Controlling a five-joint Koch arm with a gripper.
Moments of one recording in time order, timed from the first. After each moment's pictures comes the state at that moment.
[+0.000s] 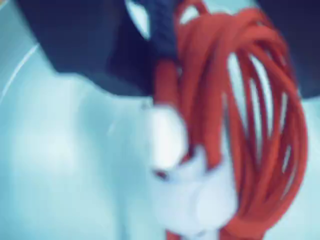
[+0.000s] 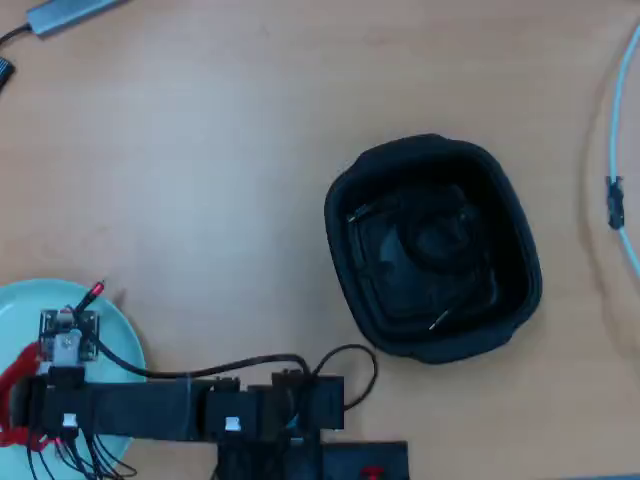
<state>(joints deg) 1.2 80.1 83.1 54.5 1.7</state>
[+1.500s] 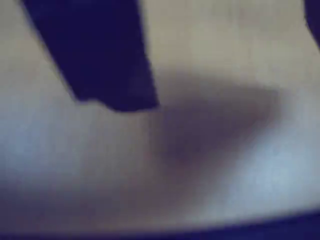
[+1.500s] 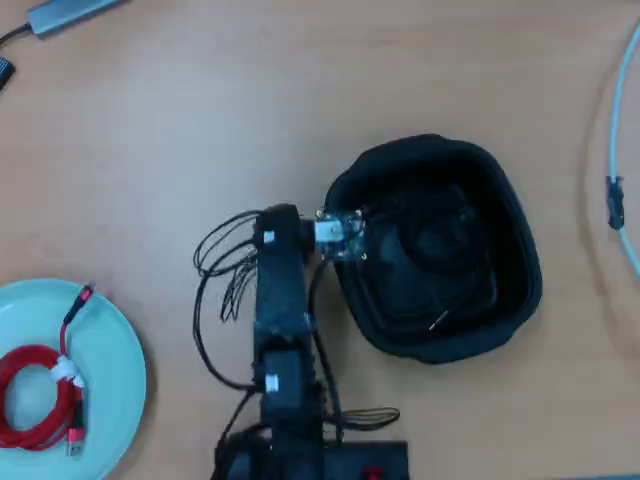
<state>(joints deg) 86.9 90.4 109.9 57.4 -12.7</state>
